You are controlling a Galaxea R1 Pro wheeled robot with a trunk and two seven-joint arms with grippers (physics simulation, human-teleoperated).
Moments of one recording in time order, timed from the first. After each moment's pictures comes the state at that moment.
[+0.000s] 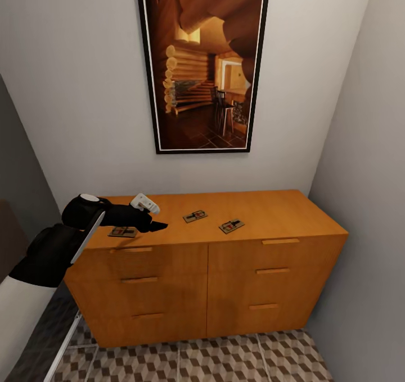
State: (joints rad) left arm -0.88 0.32 -0.34 -1.42 -0.01 0.97 -0.80; right arm -0.05 0.02 0.01 -0.02 0.06 -0.89 -0.01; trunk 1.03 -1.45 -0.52
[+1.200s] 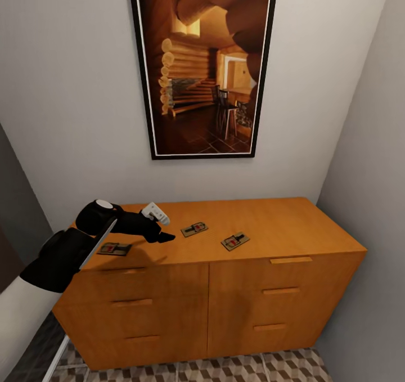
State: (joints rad) left arm -0.88 0.31 -0.46 -1.42 -0.01 0.97 -0.80; right arm -0.05 0.02 0.01 -0.02 0.06 -0.89 -0.01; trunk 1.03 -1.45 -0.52
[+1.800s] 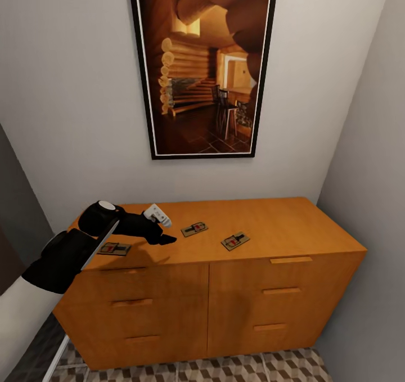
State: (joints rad) left arm -0.88 0.31 -0.48 -1.42 -0.01 0.97 -0.80; right arm -0.05 0.02 0.01 -0.02 0.06 -0.89 -0.01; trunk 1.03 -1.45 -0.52
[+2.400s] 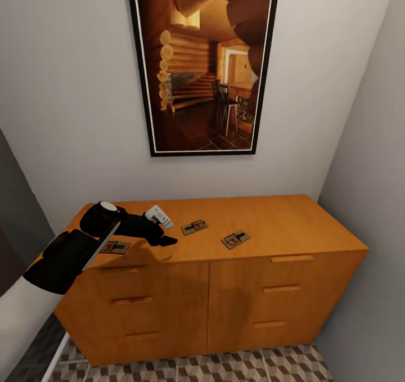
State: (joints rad) left arm -0.88 0.31 -0.49 -1.42 -0.01 0.97 -0.80; right arm -0.05 0.03 0.01 -0.02 0.07 -0.89 -0.01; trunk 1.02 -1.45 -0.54
